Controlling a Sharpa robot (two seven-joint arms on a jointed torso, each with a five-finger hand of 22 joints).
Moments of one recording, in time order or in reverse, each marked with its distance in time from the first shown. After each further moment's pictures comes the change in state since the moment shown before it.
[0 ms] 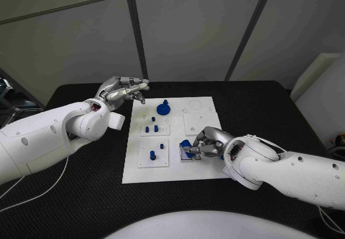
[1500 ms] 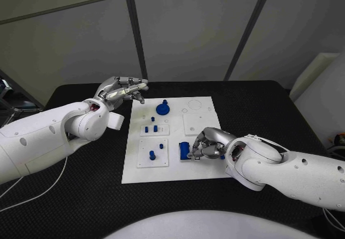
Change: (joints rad) left arm 0.000 -0.002 0.000 -0.001 0.000 0.003 -0.001; left_hand 0.000 0.000 0.000 0.000 0.000 0.000 0.000 0.000 0.000 0.000 0.000 0.000 0.000 0.000 0.000 0.000 -0.001 0.000 0.000 0.000 -0.004 -0.001; right arm 0.000 -0.026 -0.001 0.024 -0.074 0.036 0.023; right_hand 0.191 -0.001 -0.004 -0.166 -0.183 0.000 -0.001 -0.032 0.070 0.000 -0.001 -0.026 0.037 -0.003 -0.003 0.000 0.003 0.000 0.000 0.000 0.004 0.000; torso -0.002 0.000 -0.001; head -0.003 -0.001
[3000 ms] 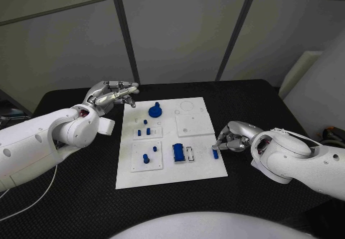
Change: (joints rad) left arm -0.001 -0.005 0.000 0.005 0.000 0.000 0.000; left_hand 0.000 0.000 -0.003 -0.003 0.000 -0.004 -0.004 0.004 0.000 -0.004 -0.004 0.000 0.000 0.000 0.000 0.000 -0.001 0.000 0.000 0.000 0.000 -0.001; right arm -0.008 -0.225 0.031 0.021 -0.073 0.026 -0.002; right_hand -0.038 -0.016 -0.027 0.064 0.087 0.012 0.030 -0.139 -0.055 -0.030 0.030 -0.108 -0.059 0.003 0.022 -0.031 -0.043 0.000 -0.016 0.016 -0.022 0.000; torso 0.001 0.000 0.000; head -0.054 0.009
